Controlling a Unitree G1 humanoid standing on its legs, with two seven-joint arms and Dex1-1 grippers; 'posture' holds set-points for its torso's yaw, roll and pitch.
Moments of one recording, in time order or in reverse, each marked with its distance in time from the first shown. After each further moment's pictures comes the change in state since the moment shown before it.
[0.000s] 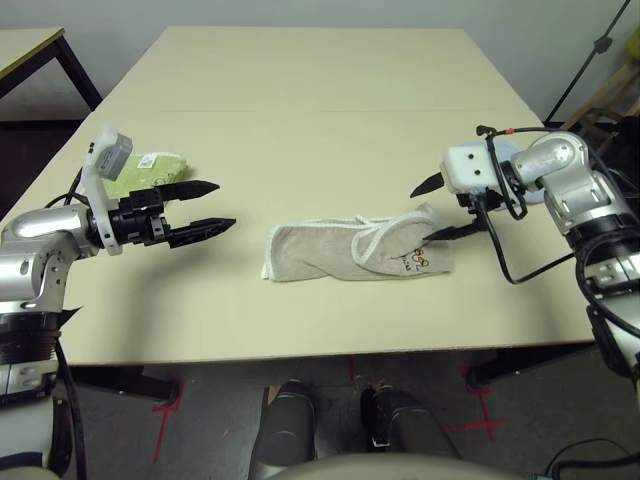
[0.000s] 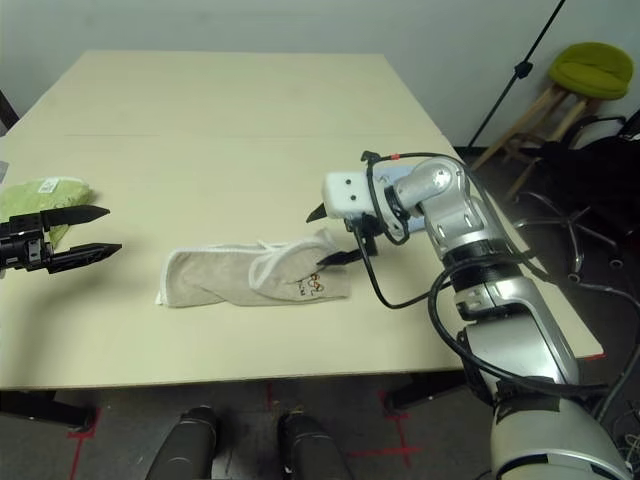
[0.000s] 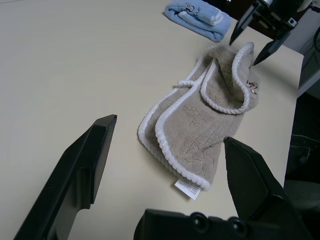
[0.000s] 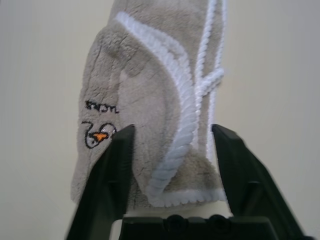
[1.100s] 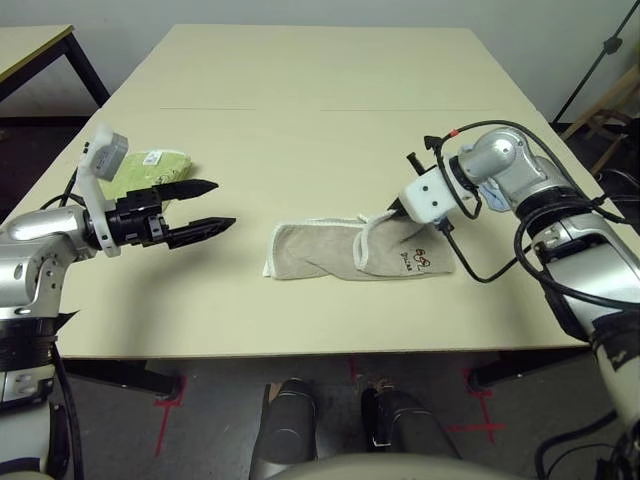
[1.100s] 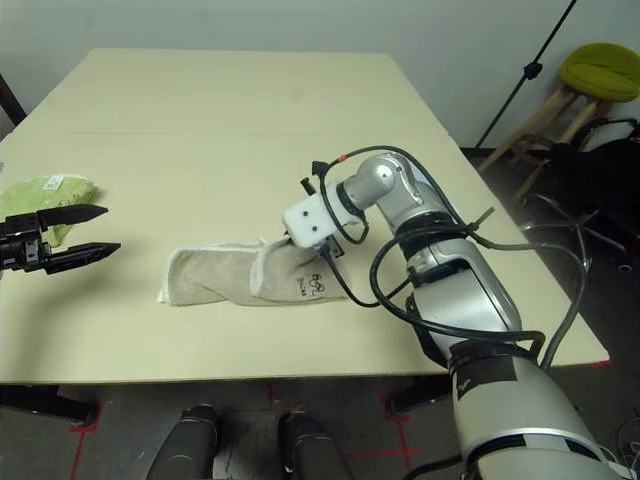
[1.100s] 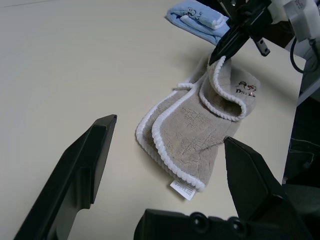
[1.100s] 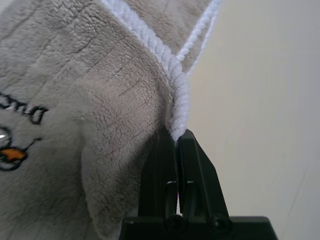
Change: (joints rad) left arm 0.029 0.001 0.027 -0.052 -0.021 0.028 0.026; right arm -0.214 0.198 0.094 0.500 -0.299 -0.707 -0.359
